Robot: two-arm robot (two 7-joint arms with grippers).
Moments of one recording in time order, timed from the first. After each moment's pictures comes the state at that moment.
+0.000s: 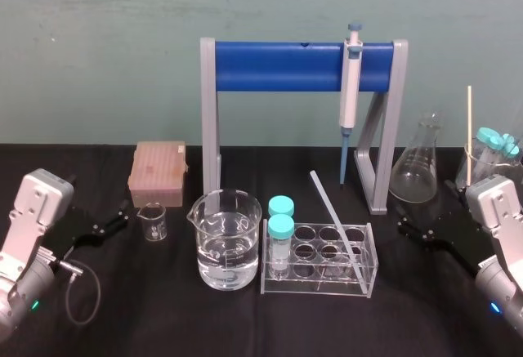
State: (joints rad) left arm -0.20 0.60 0.45 -1.41 -0.25 -0.12 0.03; right arm 0.20 0.60 -0.45 -1.41 0.25 -0.12 -0.03
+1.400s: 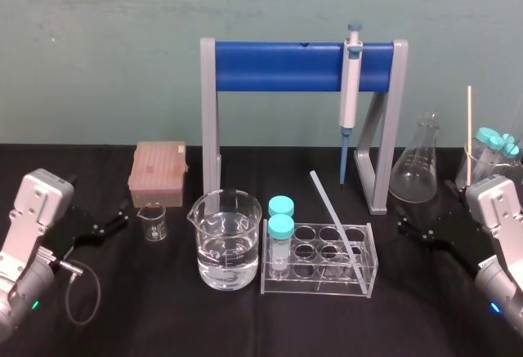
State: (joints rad) left arm -0.20 0.60 0.45 -1.41 -0.25 -0.12 0.03; right arm 0.20 0.60 -0.45 -1.41 0.25 -0.12 -0.03
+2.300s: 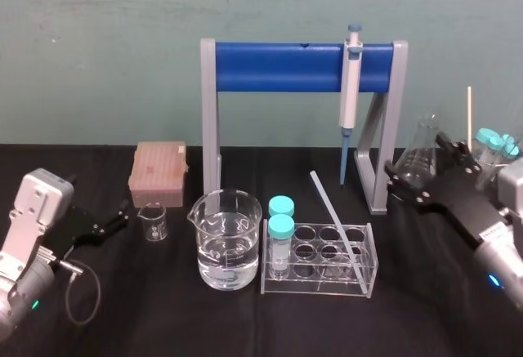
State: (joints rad) left arm -0.20 0.60 0.45 -1.41 -0.25 -0.12 0.03; right arm 0.20 0.58 -0.39 -1.45 0.27 -0.35 0.08
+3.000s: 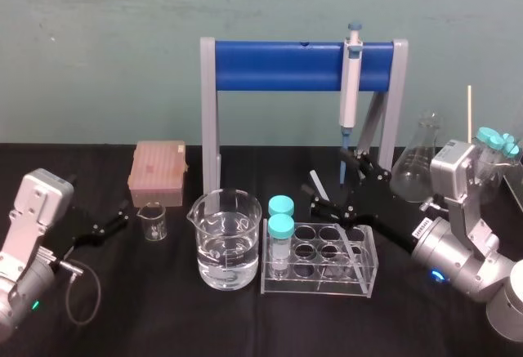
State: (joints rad) left arm -0.20 0.60 0.45 -1.41 -0.25 -0.12 0.03; right arm 0.35 0.48 -0.48 -1.33 0.40 -0.30 0.45
